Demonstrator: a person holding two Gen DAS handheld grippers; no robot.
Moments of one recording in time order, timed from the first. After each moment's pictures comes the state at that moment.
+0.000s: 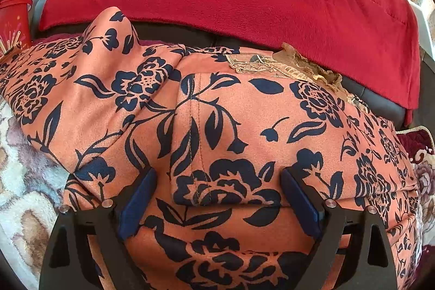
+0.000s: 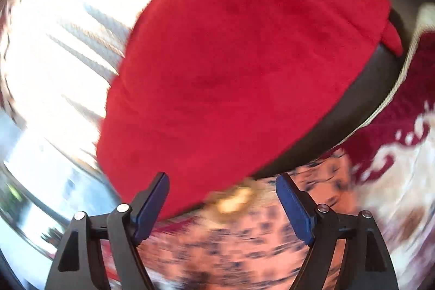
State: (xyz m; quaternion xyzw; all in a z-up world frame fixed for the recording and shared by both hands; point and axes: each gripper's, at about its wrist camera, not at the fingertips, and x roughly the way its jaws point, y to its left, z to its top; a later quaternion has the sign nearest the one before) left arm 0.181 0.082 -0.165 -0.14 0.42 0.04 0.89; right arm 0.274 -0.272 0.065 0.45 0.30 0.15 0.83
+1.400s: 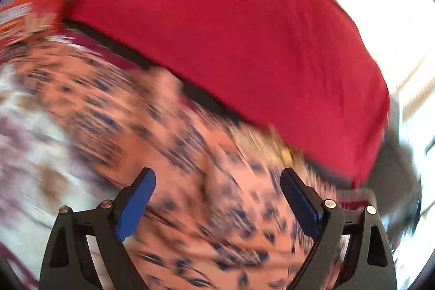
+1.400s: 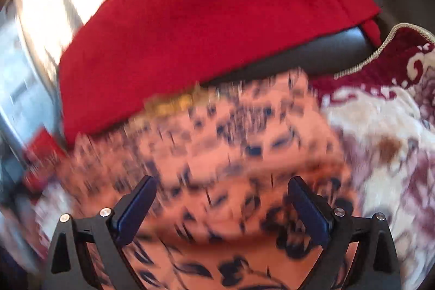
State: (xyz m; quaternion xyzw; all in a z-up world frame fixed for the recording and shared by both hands) left arm 0.140 0.208 -0.068 -0.31 0.33 0.03 0.89; right arm 0.202 -0.217 -0.104 0.14 0.39 0.10 0.91
